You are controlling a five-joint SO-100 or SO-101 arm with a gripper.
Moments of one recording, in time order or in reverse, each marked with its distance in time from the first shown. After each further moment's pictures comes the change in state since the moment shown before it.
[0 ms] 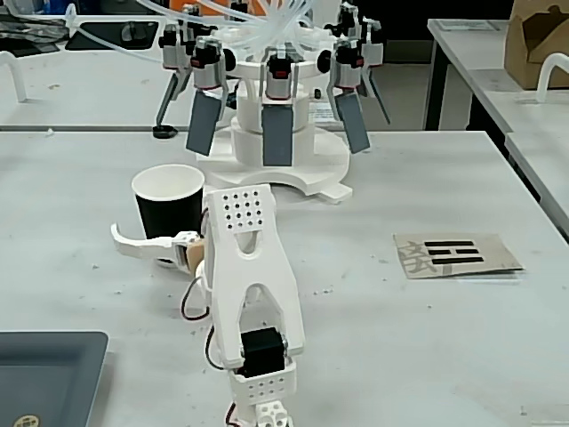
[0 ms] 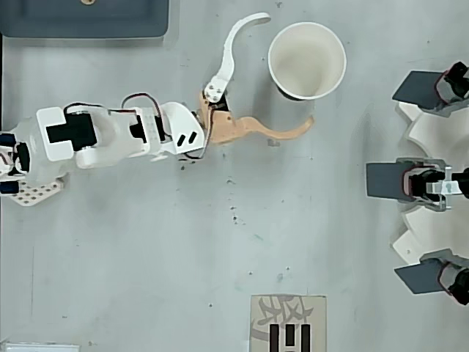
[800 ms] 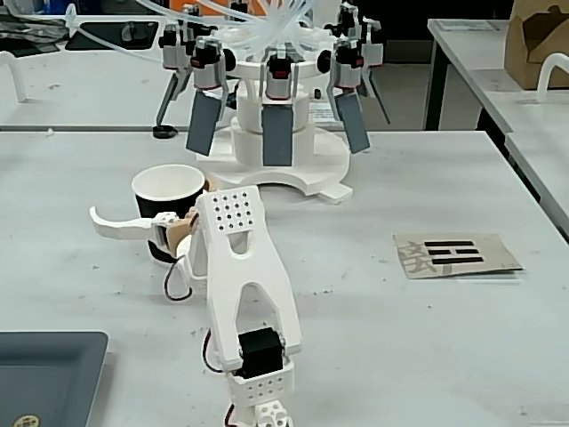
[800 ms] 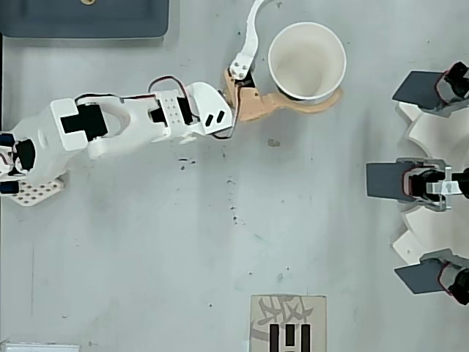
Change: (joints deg) arm -3.5 -6.1 -19.2 12.0 0.0
